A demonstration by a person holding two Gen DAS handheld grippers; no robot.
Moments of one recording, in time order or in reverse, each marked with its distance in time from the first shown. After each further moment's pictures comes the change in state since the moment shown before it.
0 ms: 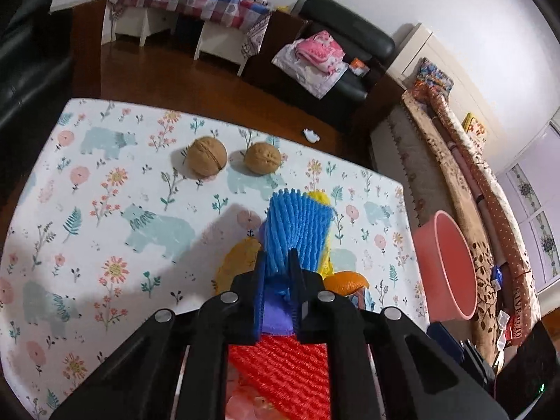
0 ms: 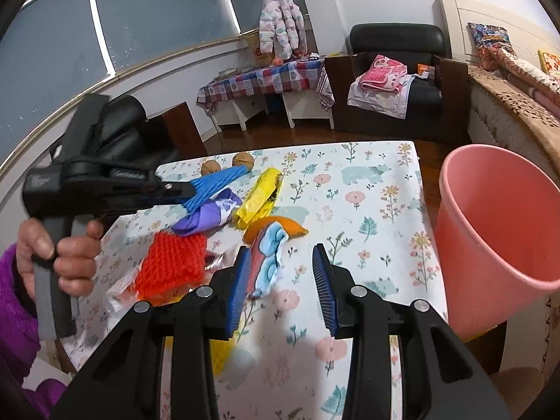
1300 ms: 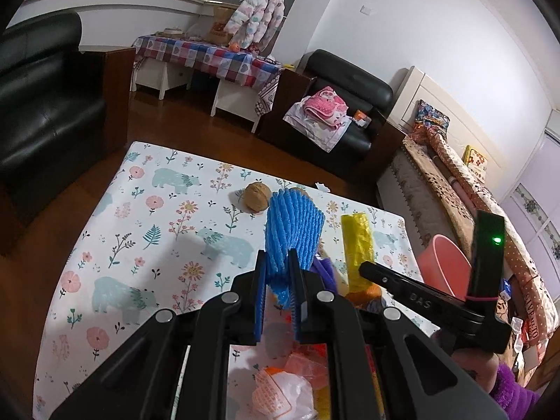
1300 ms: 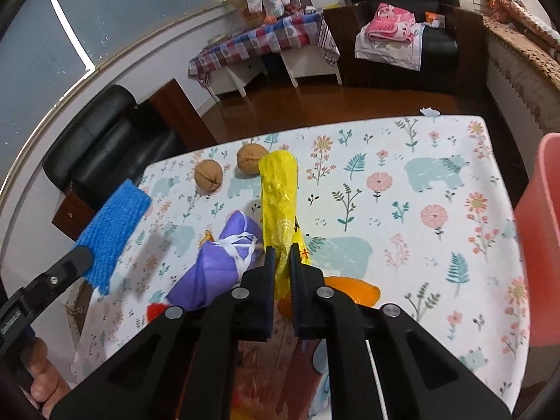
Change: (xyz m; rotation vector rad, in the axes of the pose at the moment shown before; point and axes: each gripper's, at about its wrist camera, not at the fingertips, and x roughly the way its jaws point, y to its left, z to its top) left arm -0.081 0.024 -0.034 0.028 -0.238 0.056; right arm 0.087 0.023 0.048 0.112 0.162 0.048
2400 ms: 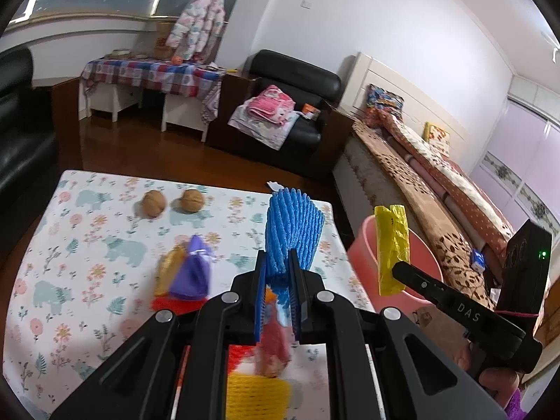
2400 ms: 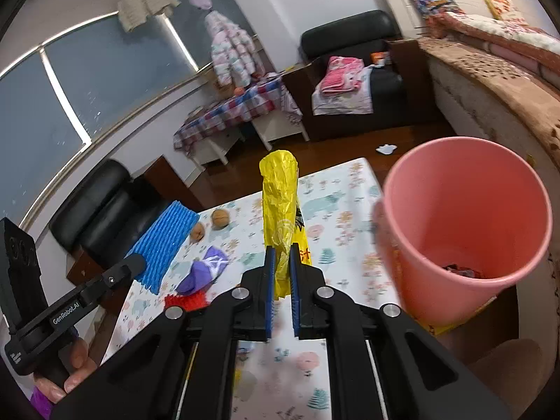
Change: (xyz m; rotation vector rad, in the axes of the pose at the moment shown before) left arm -0.011 -0.122 -0.017 0.155 -0.009 -0.126; right arm -0.146 -0.082 -0.038 0.165 -0.260 -0.045
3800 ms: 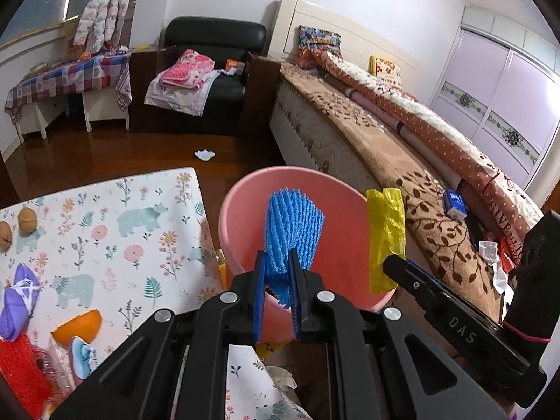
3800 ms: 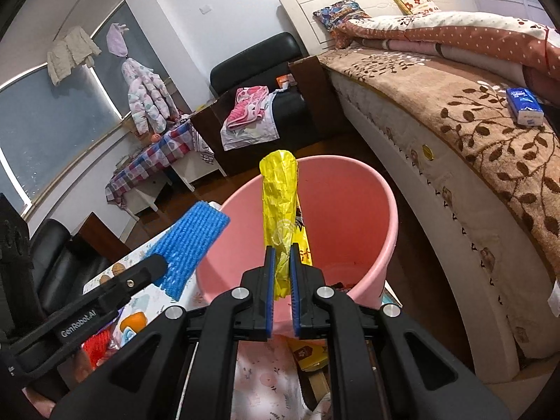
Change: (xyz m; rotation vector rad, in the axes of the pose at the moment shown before) left arm 0.148 -0.176 -0.017 0.219 0.189 -0.148; right arm -0.035 -0.147 0.011 0.170 -0.115 -0.247
